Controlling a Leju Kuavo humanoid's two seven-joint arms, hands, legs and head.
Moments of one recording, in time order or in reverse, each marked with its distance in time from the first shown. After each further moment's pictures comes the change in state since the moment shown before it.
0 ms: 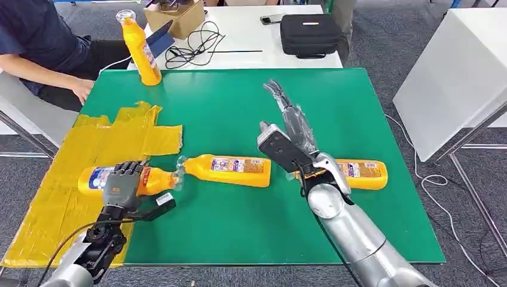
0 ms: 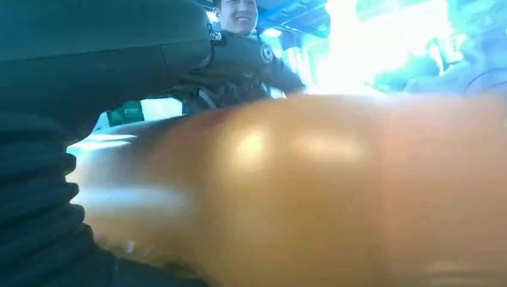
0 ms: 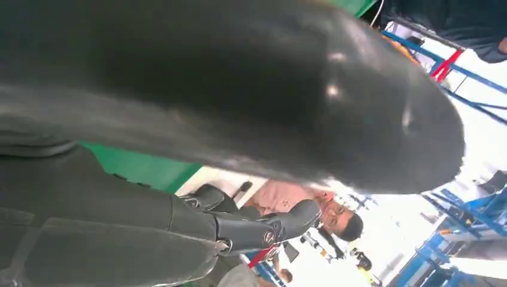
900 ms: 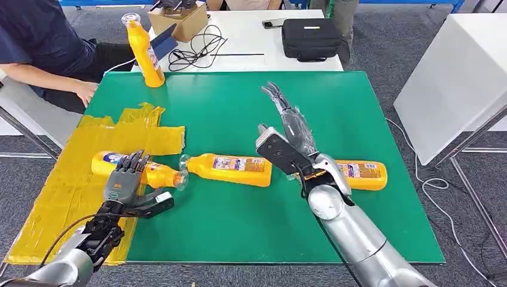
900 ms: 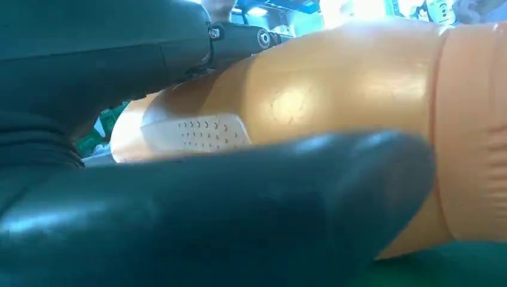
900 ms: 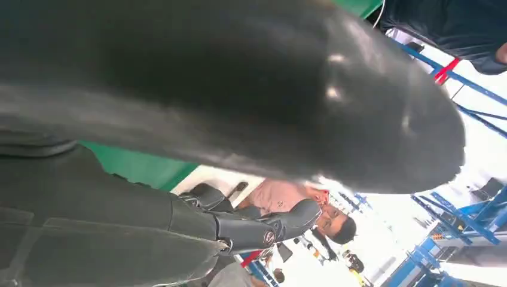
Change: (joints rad) left arm -0.105 -0.006 -0.011 0.227 0.009 0.000 -0.066; right arm 0.004 -0.005 0.000 0.000 0.014 0.015 0.001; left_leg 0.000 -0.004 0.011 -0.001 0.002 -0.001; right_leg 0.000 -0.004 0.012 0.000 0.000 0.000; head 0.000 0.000
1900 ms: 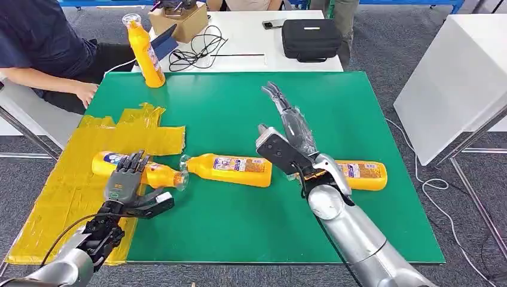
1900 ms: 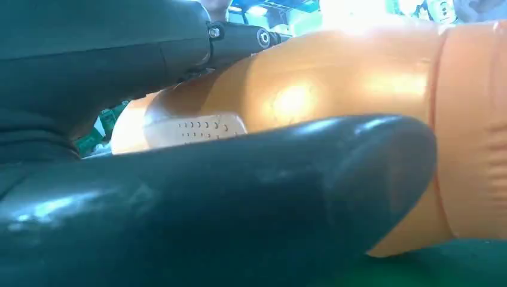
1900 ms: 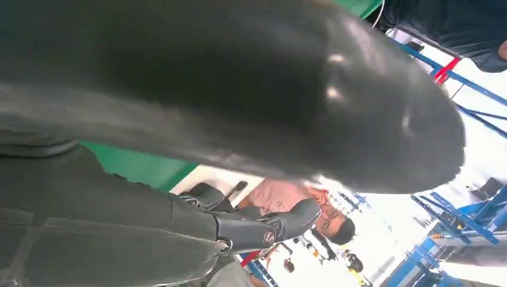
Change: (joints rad) left arm -0.002 -0.001 0.000 0.007 0.000 0.000 0.000; right arm 0.000 -0.001 0.000 0.000 0.000 0.000 0.000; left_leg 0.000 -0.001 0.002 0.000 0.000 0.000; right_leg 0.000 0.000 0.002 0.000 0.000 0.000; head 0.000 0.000
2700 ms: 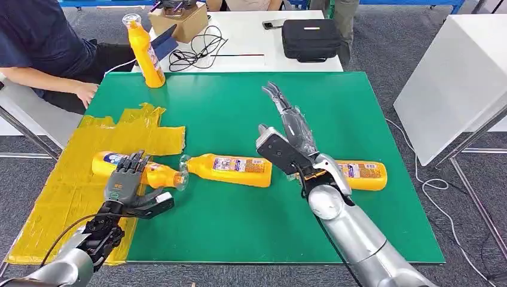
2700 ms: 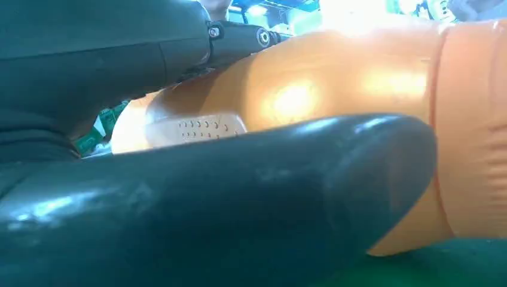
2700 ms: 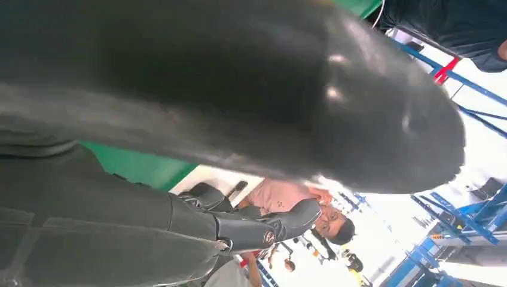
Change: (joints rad) left arm -0.001 0.000 0.000 0.002 0.000 0.000 0.000; right arm 0.000 0.000 0.000 0.000 0.000 0.000 0.000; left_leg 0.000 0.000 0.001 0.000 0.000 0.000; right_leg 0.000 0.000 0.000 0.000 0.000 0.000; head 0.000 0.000
